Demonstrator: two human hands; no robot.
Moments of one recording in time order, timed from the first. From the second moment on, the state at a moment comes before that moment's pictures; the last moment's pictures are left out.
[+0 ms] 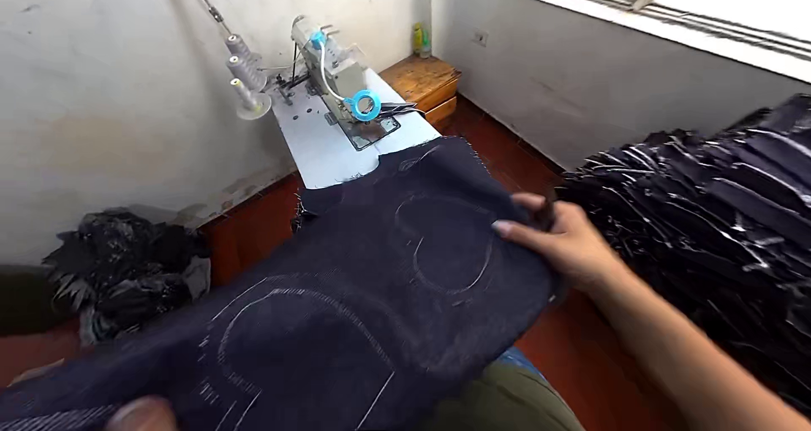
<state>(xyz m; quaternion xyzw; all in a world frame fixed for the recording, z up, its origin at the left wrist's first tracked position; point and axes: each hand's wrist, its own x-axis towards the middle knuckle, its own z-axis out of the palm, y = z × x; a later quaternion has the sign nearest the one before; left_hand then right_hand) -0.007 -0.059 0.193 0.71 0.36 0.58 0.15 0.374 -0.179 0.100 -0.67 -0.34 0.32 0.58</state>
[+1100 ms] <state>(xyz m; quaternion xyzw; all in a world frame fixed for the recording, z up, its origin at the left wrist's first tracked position) -0.028 -0.040 -0.121 0.69 0.63 -0.10 0.35 0.364 -0.017 -0.068 -0.78 -0.53 0.33 -0.09</state>
